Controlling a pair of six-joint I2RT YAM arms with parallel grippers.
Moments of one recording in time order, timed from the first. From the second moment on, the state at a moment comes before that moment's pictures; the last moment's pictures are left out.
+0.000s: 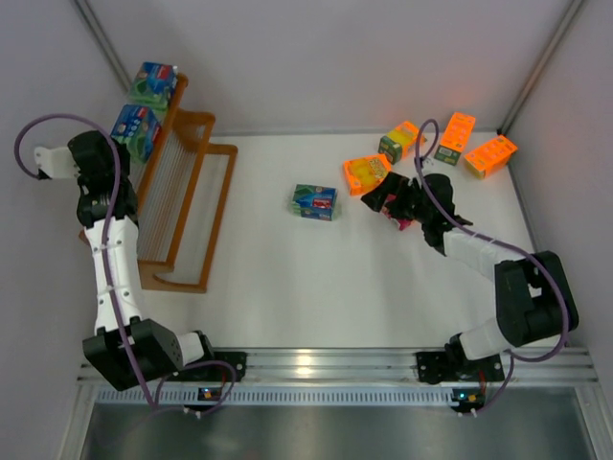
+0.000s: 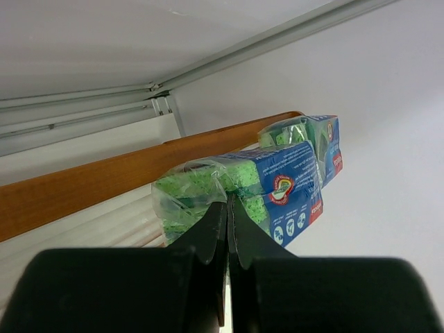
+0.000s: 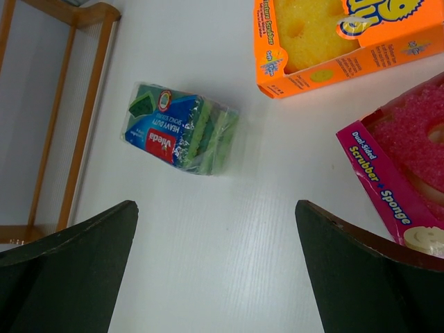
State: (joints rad) left arm 0.34 1.24 1.34 -0.35 -0.30 -1.12; right arm 0.27 1.47 0.77 0.31 -0.30 0.61
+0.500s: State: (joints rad) left arm 0.35 1.19 1.35 -0.40 -0.27 -1.00; right arm 0.26 1.50 0.77 0.31 -0.33 0.62
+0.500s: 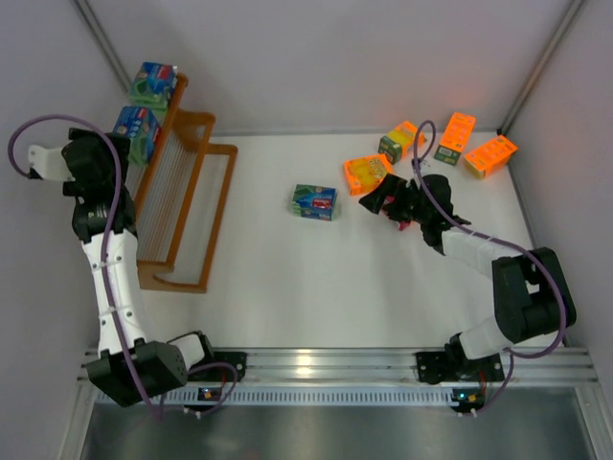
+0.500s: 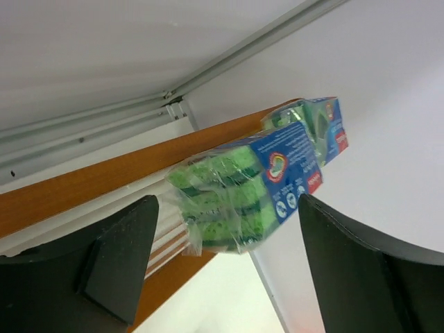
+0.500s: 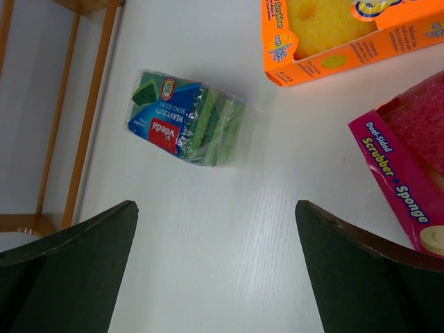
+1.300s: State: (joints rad) left arm -0.50 1.62 1.65 -0.42 0.03 -0.53; right arm 0.24 1.44 0.82 0.23 -0.30 0.60
